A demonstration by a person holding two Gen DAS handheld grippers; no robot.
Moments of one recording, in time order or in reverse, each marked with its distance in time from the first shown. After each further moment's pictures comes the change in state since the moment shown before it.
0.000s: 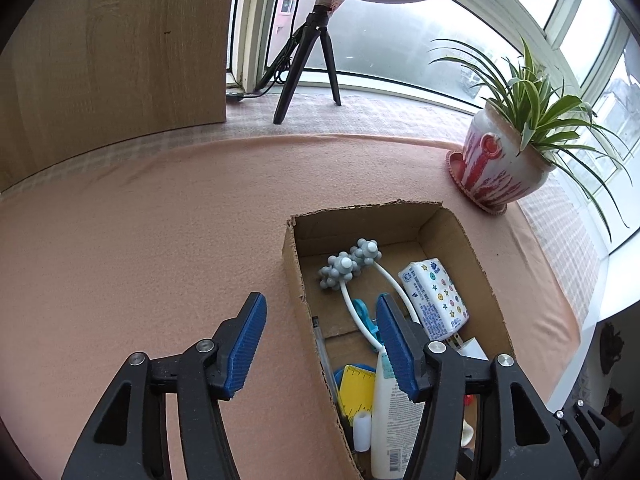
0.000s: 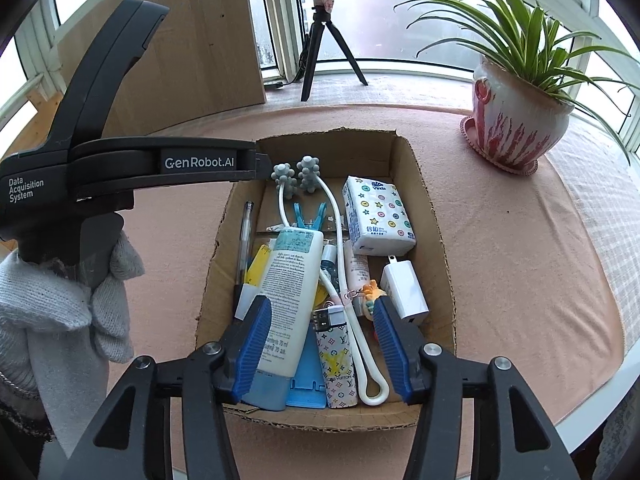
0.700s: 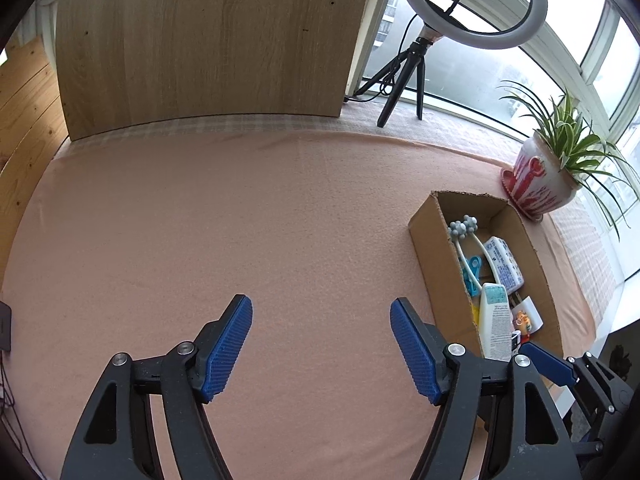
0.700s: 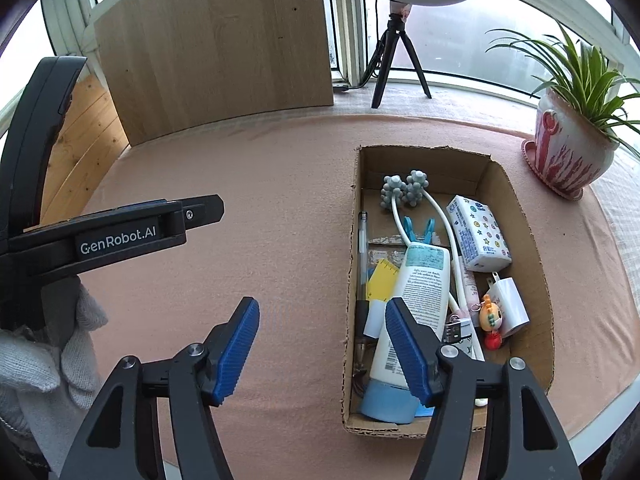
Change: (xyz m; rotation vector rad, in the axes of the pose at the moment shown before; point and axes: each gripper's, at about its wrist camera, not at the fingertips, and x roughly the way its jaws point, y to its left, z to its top) left arm -0.081 0.122 -0.054 -0.103 -0.032 0.103; right arm 0.006 0.094 0.006 -0.060 -0.008 0.065
